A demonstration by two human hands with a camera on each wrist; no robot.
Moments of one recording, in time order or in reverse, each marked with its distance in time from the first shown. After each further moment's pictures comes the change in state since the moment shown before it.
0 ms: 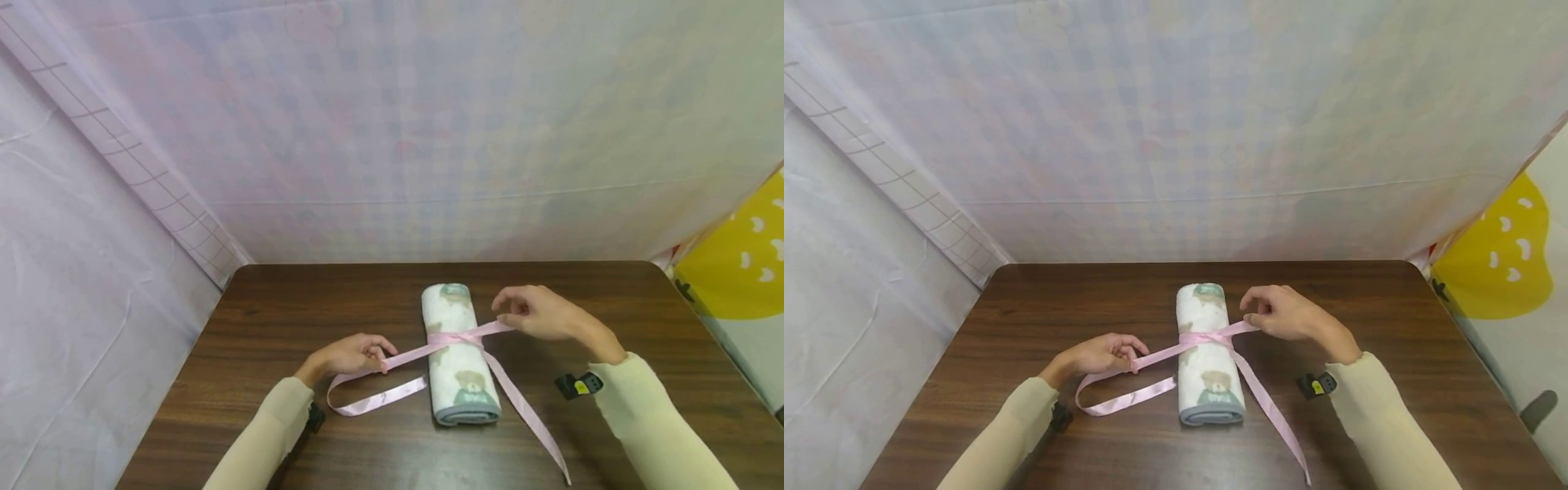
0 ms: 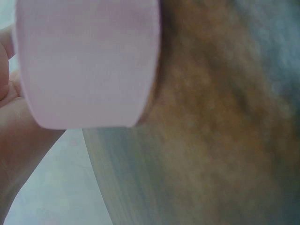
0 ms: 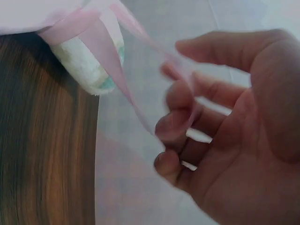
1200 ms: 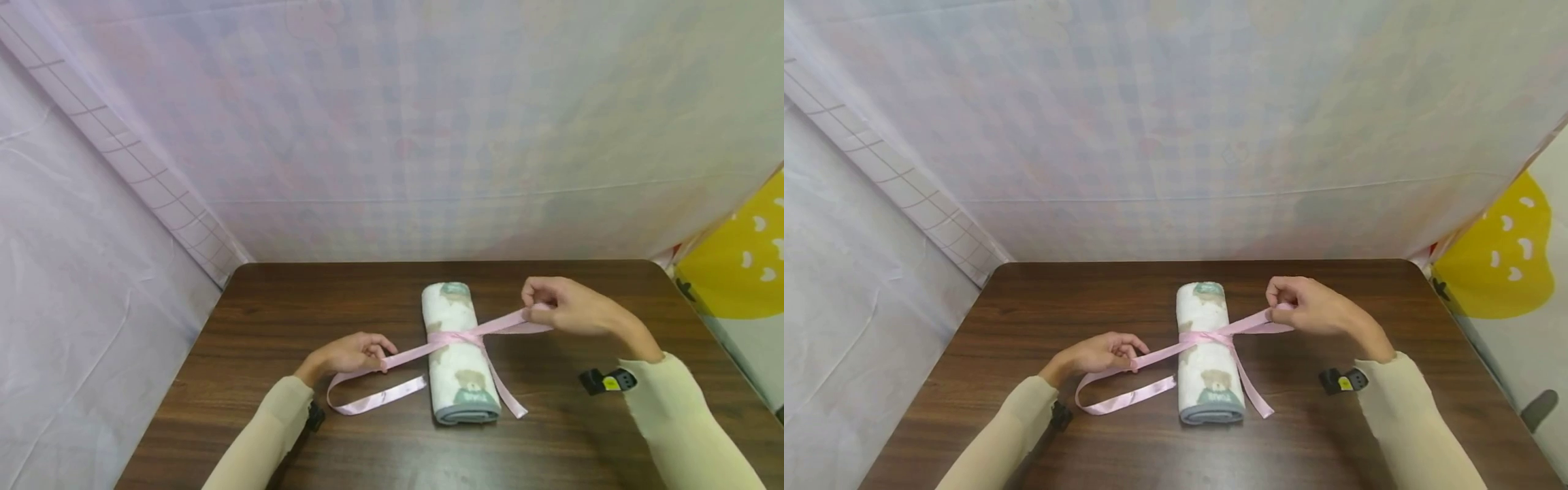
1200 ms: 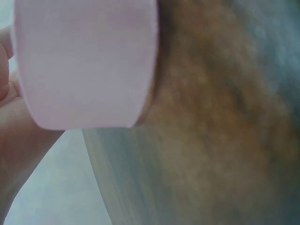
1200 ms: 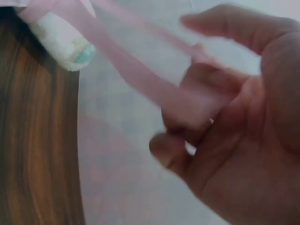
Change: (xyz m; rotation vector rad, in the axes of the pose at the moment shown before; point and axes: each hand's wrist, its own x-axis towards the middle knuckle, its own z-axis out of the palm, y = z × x) left_hand -0.001 0.003 0.000 0.010 -0.001 0.000; right_hand -0.020 0.009 -0.028 0.120 0.027 -0.033
